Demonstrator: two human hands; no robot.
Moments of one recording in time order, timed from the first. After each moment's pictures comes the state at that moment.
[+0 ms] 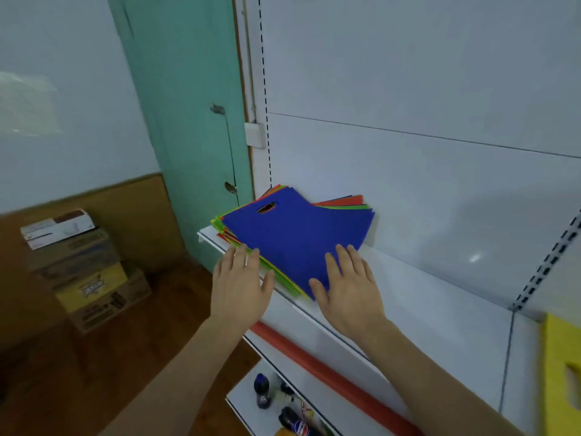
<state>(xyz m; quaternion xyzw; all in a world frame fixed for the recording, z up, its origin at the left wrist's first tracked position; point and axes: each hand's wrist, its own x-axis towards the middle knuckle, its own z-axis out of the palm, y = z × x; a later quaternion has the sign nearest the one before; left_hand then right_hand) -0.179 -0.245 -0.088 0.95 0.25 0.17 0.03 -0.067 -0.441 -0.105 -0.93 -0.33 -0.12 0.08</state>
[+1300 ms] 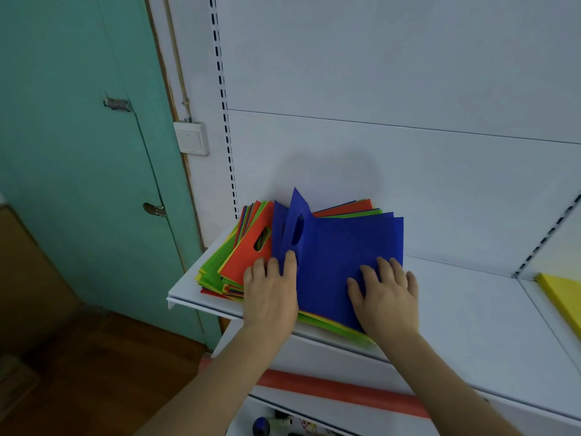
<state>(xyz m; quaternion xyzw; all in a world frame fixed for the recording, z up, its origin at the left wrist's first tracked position) -0.062 -0.137 -0.106 0.99 -0.01 0.16 0.02 -0.045 -0.352 -0.119 -0.99 0.03 -0.13 0.02</state>
